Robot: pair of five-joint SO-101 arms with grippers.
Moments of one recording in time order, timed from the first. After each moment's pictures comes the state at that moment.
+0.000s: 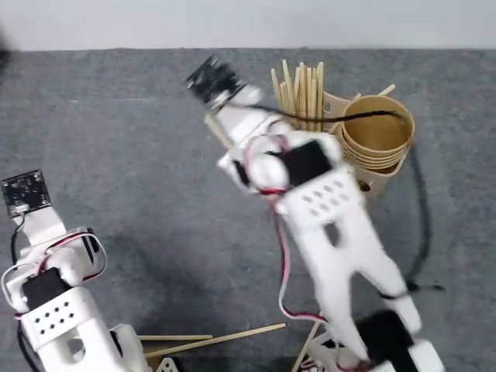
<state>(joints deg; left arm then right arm) -35.1 -58.6 65.7 60.5 -3.4 -29.9 -13.5 -7.2 75.3 18.2</state>
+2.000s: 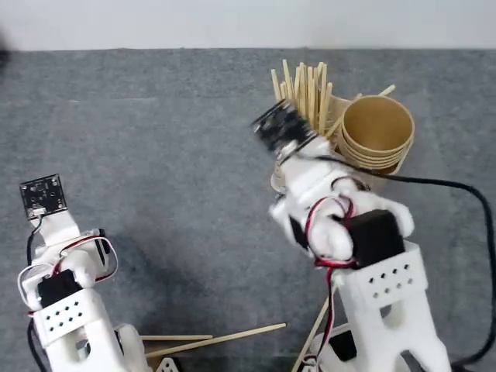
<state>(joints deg) -32.5 -58.6 73.3 52.2 -3.2 -25.8 -40.0 15.1 89.7 18.4</state>
